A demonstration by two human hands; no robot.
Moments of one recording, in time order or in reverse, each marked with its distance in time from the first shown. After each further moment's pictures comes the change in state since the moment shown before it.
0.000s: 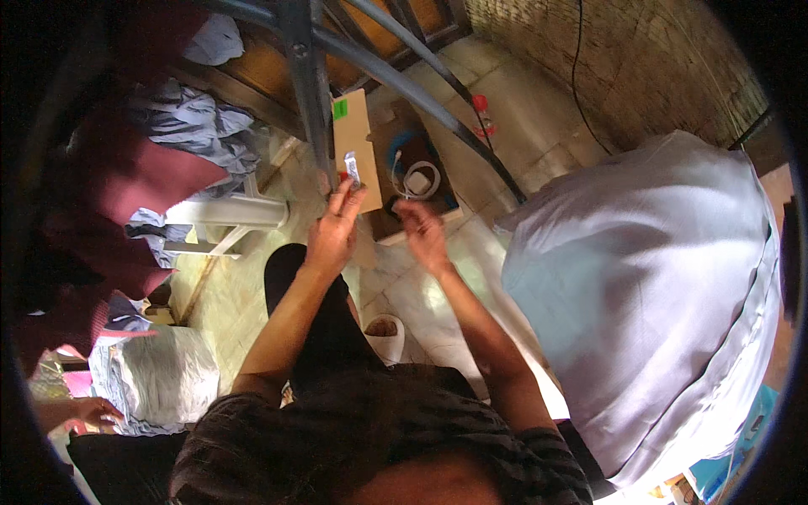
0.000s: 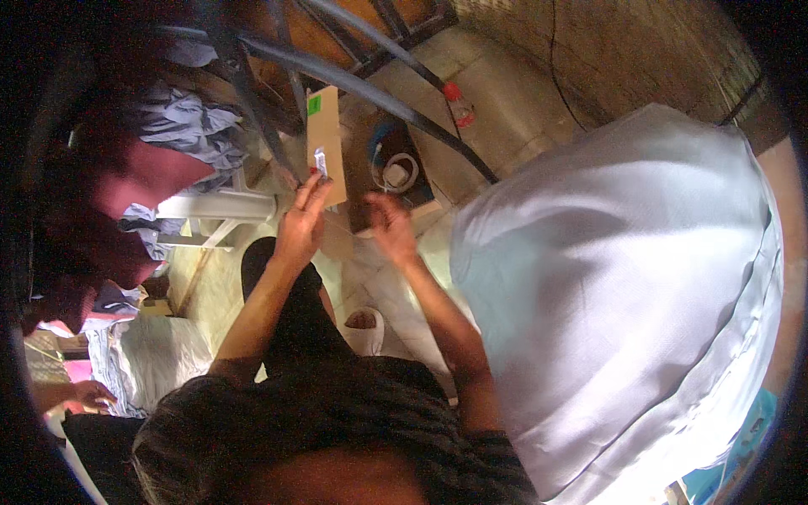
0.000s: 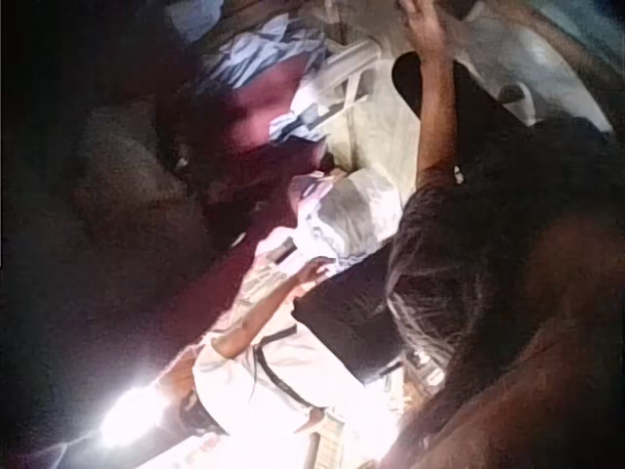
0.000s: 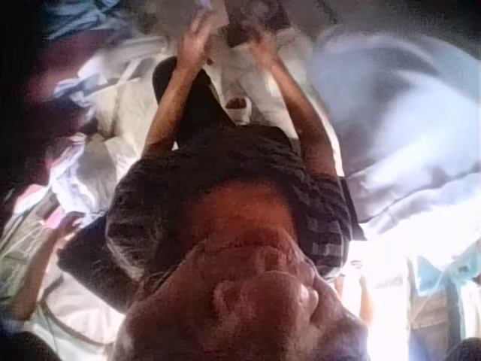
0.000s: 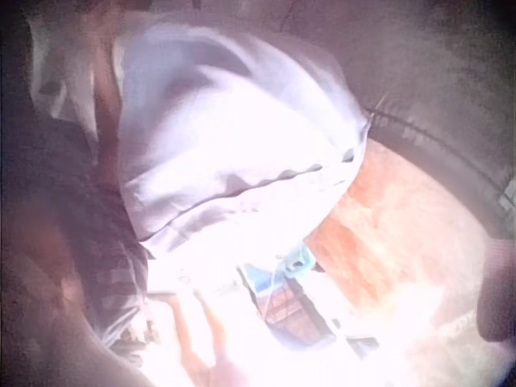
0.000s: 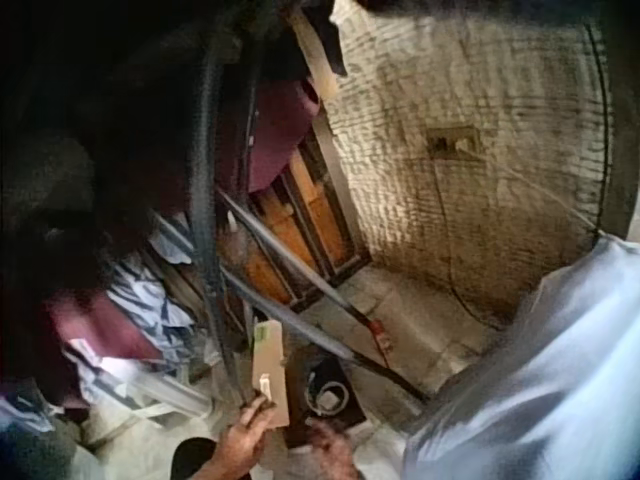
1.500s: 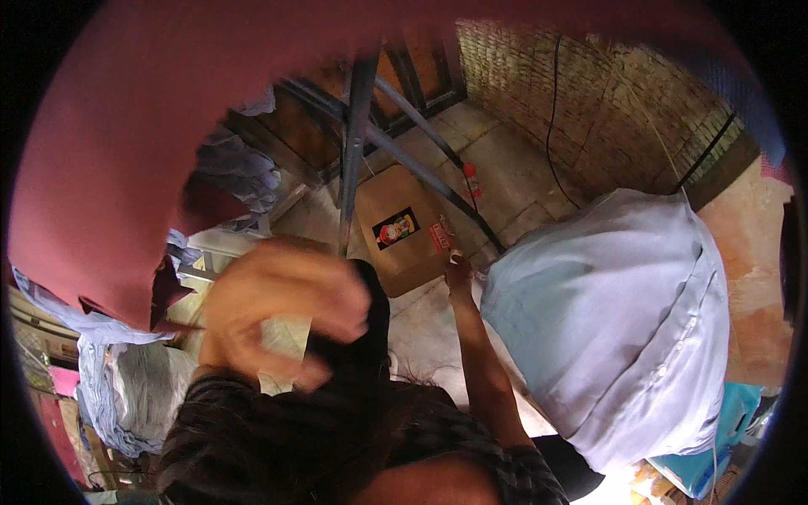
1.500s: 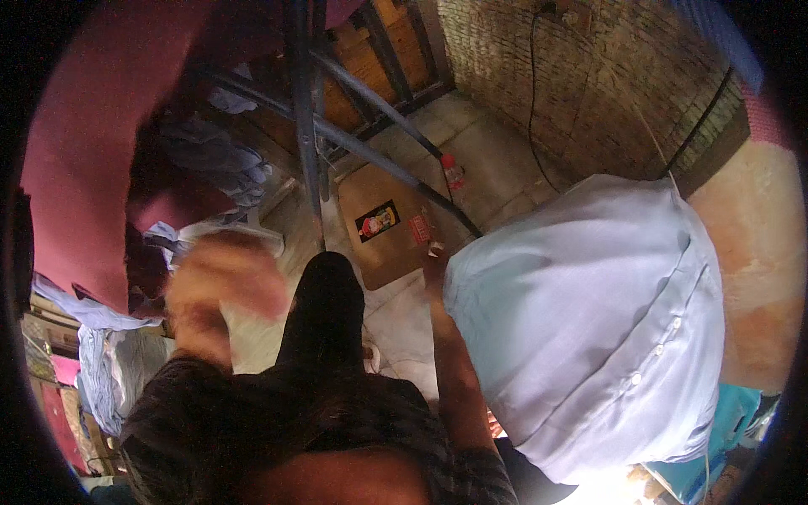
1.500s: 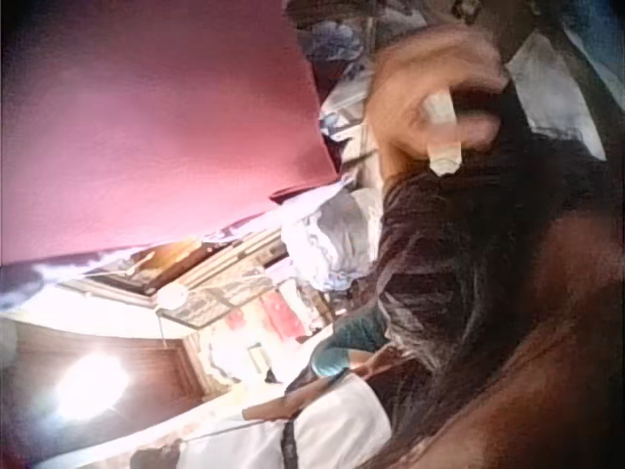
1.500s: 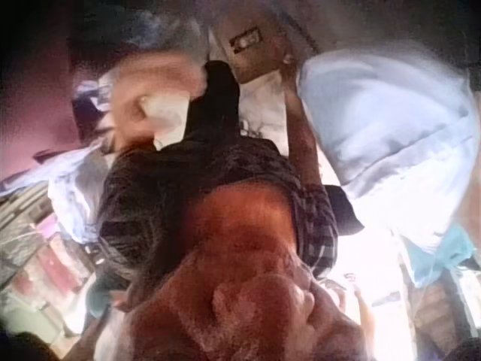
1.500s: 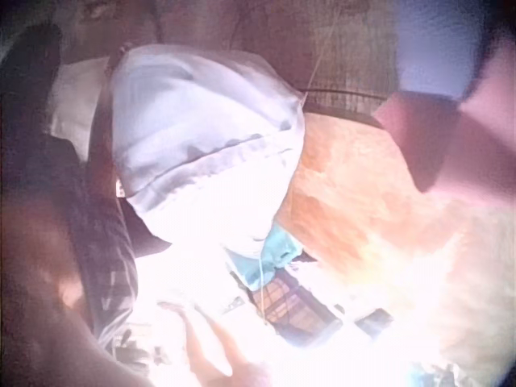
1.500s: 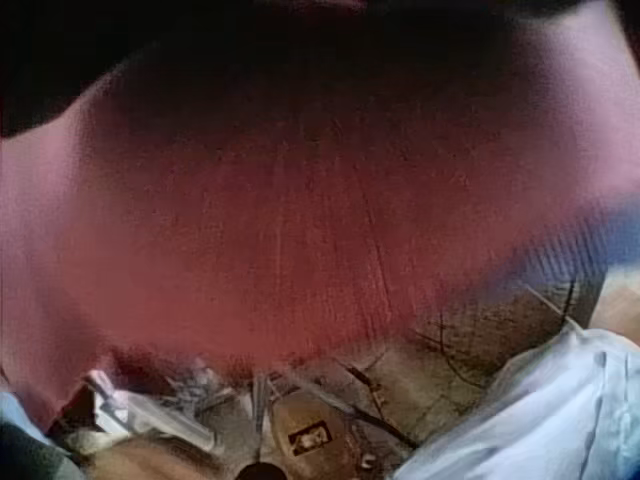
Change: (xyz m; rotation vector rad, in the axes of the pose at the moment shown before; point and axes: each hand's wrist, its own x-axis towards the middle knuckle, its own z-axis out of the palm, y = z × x) left_hand 0.076 0.131 -0.287 -0.846 -0.414 0.801; right_hand 0.014 -0.023 -0.071 0.128 0.257 0.664
